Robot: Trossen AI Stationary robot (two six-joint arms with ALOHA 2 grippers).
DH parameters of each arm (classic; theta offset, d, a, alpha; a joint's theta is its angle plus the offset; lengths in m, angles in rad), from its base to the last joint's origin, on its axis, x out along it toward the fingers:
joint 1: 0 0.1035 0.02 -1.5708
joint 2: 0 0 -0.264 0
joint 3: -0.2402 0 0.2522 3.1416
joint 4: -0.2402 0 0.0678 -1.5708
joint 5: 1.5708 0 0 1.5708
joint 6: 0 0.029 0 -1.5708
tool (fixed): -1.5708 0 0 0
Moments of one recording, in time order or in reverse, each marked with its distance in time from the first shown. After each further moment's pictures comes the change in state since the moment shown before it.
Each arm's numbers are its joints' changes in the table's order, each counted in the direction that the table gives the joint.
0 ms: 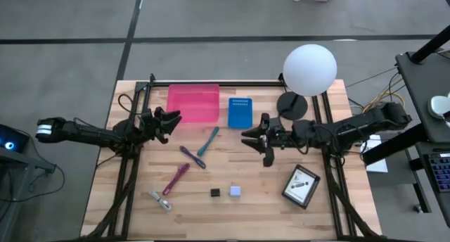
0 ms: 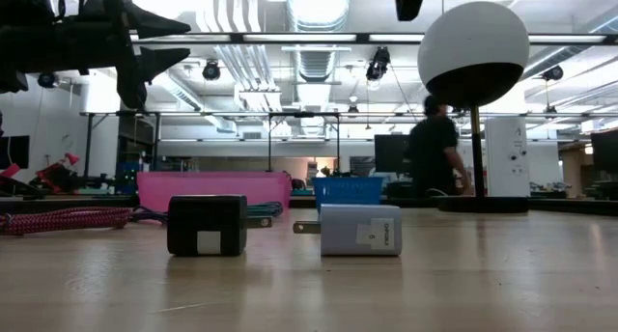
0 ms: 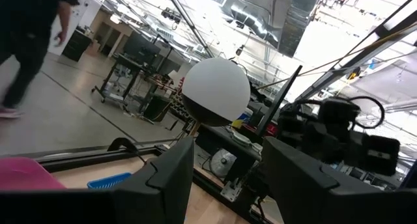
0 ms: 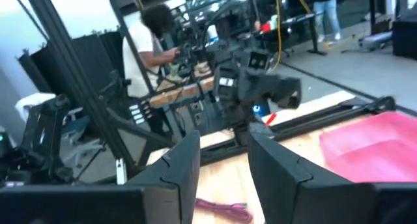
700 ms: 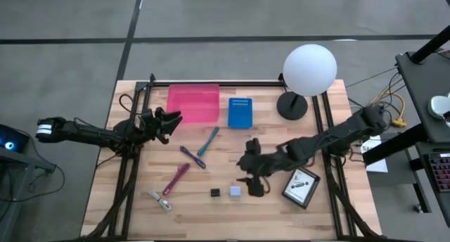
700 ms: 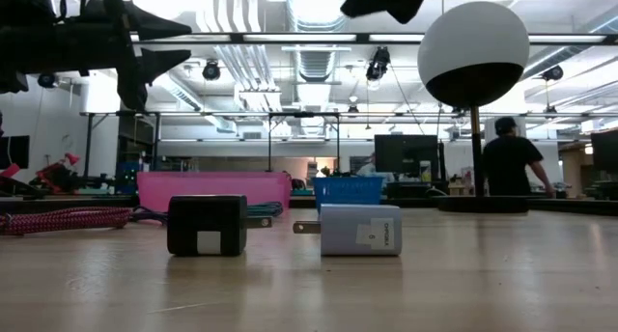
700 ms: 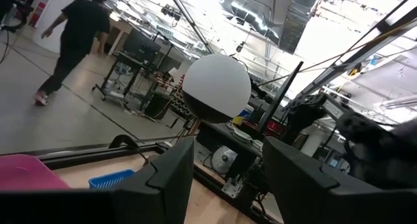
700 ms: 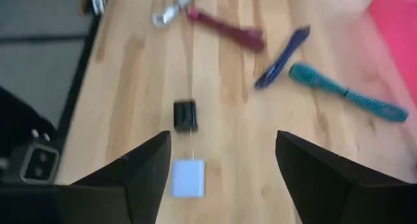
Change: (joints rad) left arm 0.000 0.010 0.000 -0.003 -0.006 0.003; right arm 0.189 0.360 -0.526 -0.978 0.014 -0.020
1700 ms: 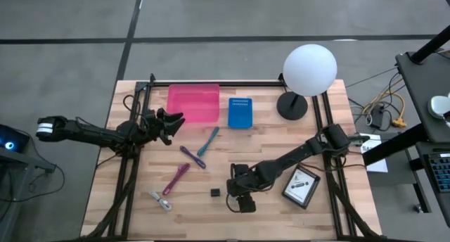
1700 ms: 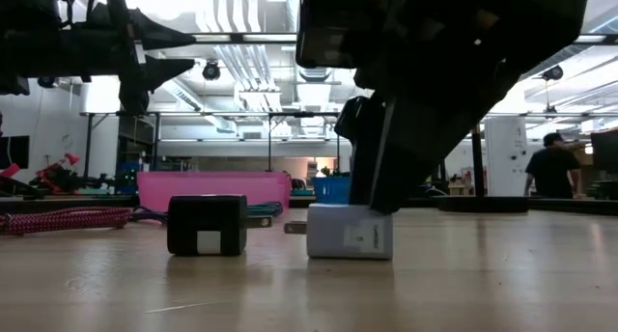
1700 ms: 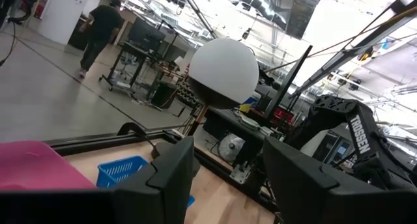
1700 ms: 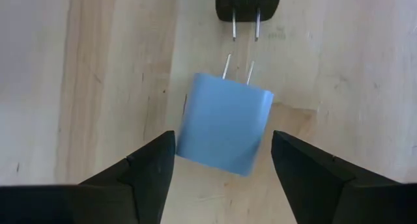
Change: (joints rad) left arm 0.000 0.058 0.000 -0.003 -0.001 0.000; right arm 0.013 0.423 -0.089 -0.019 0.224 -0.007
